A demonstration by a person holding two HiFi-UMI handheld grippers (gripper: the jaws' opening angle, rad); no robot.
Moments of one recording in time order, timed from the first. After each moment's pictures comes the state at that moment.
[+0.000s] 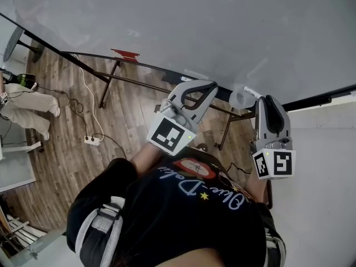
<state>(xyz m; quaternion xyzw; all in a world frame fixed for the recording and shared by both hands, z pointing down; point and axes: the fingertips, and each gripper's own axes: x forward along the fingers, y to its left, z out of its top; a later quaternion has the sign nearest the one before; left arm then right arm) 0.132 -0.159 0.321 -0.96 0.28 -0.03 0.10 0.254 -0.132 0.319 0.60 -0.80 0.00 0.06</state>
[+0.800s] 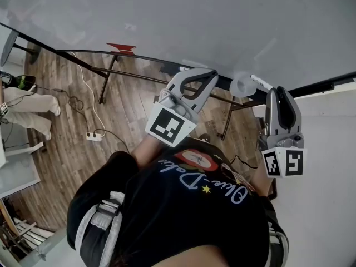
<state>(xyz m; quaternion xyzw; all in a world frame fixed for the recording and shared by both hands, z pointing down) 0.134 -0.159 0.320 -0.96 0.27 -0.03 0.09 0.265 -0.116 0.290 0.61 -0.79 -0.01 0.02</state>
